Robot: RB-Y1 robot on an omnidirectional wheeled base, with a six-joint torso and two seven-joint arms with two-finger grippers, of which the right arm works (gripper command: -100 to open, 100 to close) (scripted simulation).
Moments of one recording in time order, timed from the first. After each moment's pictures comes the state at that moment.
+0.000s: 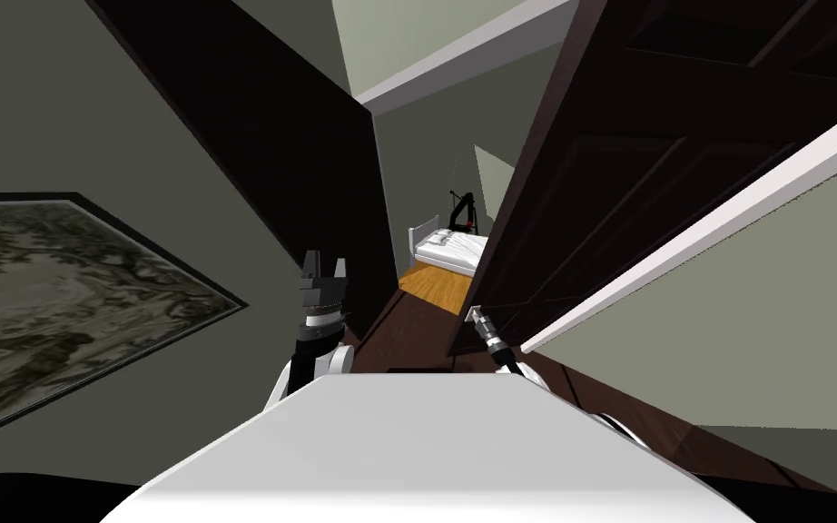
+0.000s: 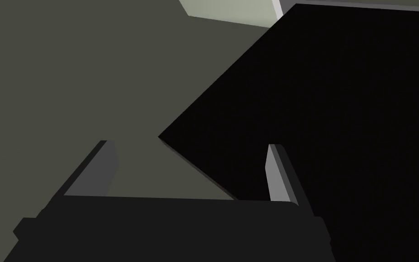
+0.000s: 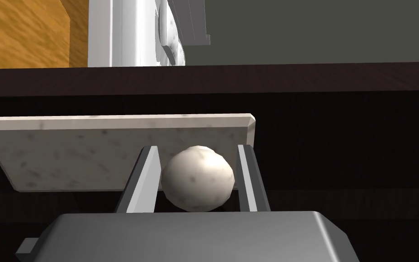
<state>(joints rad) -0.08 -0.33 0.05 -0.55 0.13 -1.01 -0.41</state>
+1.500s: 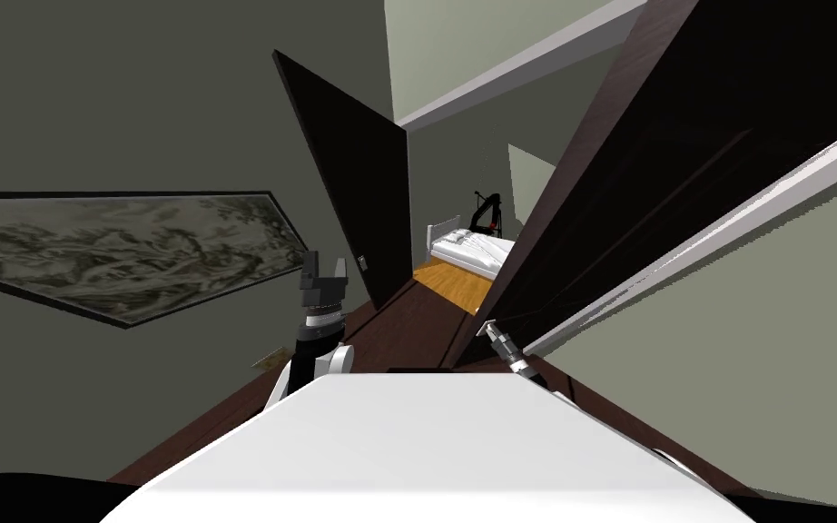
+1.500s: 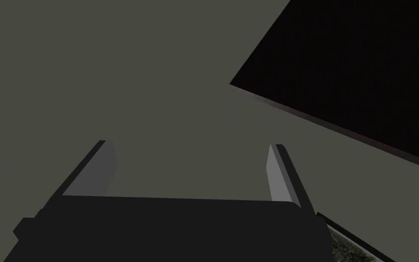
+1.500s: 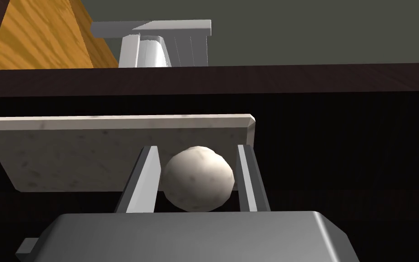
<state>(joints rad) 0.05 -0.45 0.07 -0.50 0.16 -1.24 -0.51</state>
